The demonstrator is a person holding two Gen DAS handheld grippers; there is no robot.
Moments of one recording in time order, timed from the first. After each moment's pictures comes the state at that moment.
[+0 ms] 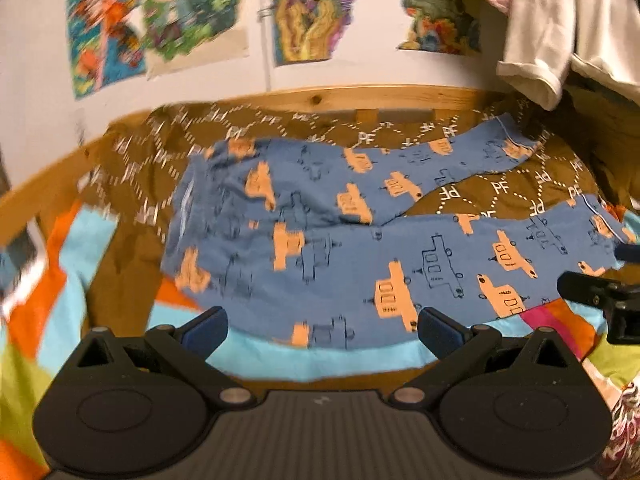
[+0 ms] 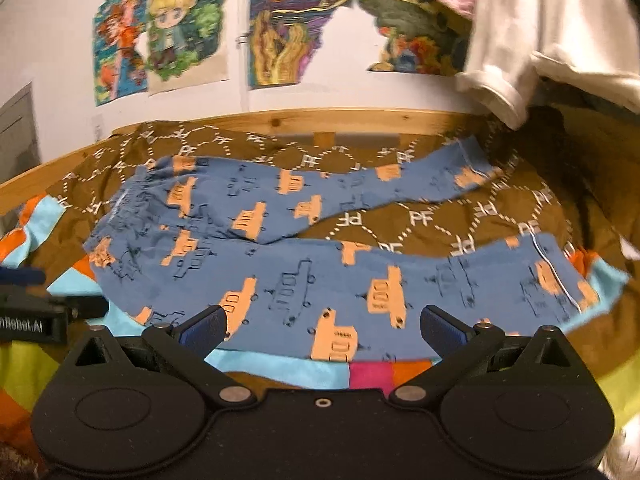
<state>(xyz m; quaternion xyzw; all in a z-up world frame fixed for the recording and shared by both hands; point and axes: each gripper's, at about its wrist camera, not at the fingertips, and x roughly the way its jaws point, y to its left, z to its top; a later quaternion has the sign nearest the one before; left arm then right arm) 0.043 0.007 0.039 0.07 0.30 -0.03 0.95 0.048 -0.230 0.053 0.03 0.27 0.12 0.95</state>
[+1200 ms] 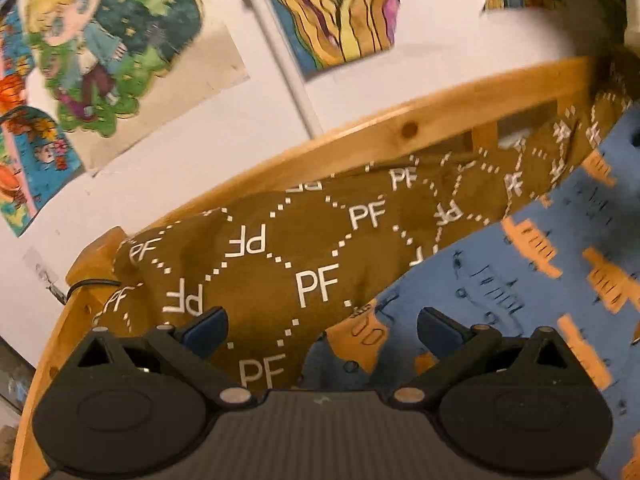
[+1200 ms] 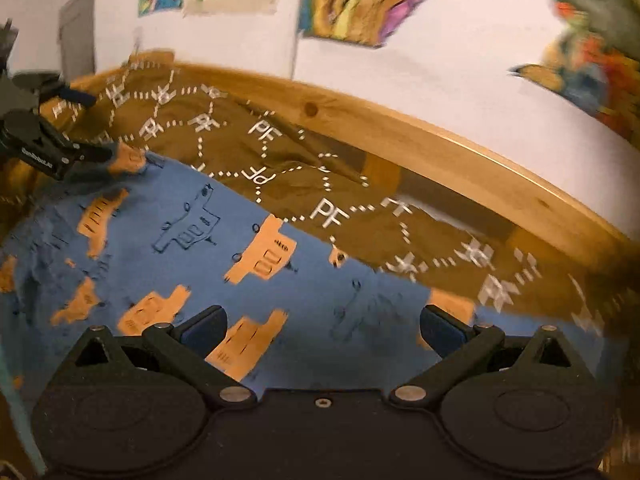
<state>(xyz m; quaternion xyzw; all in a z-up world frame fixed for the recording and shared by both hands) 0.386 0.094 0.074 0.22 0.33 -0.02 0.92 0.425 -0.203 0.071 -0.14 0.34 0.32 0.87</state>
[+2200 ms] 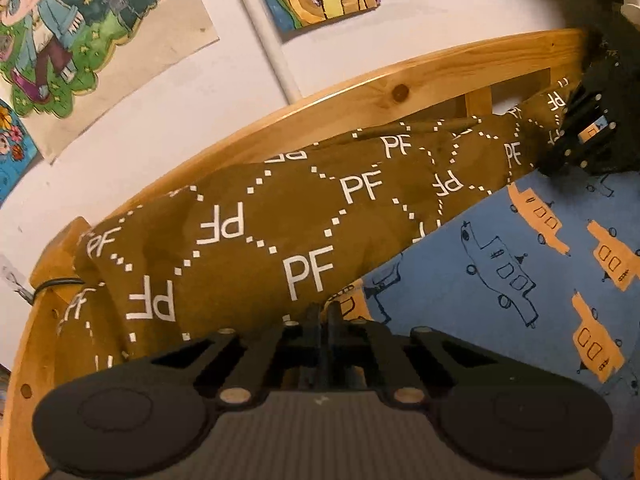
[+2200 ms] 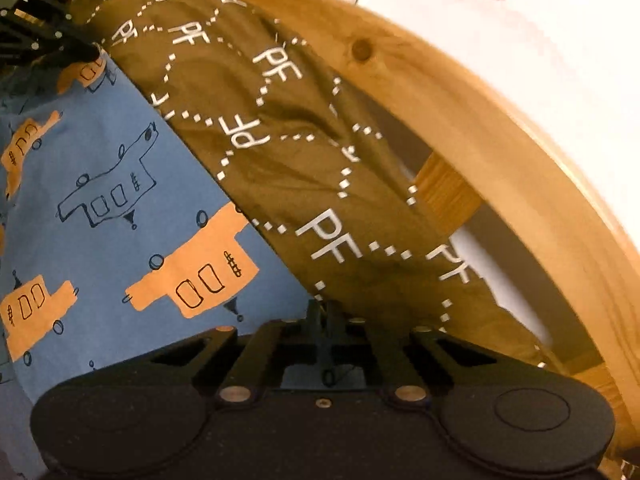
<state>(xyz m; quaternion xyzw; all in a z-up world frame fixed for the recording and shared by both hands) 0.412 0.106 0.064 0.22 0.37 -0.06 0.90 0.527 -0.140 0.017 -0.28 0.34 0.39 0.81</state>
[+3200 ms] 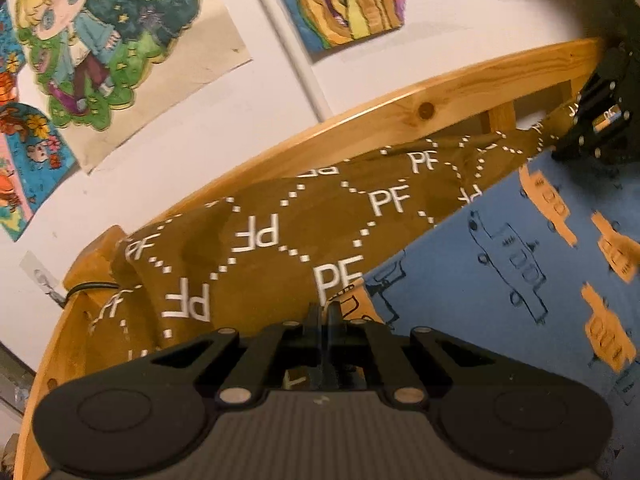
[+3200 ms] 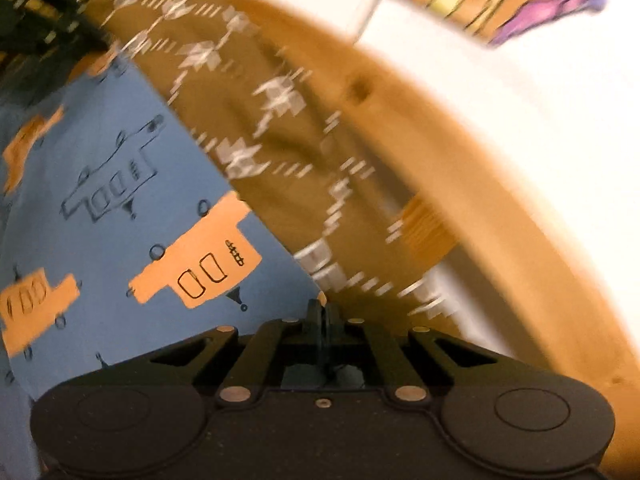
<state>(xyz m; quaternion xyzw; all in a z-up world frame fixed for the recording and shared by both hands) 0.401 0.108 0.069 0.23 0.35 -0.03 0.91 0.521 -0.136 0.040 -0.30 0.28 0.37 0.83</state>
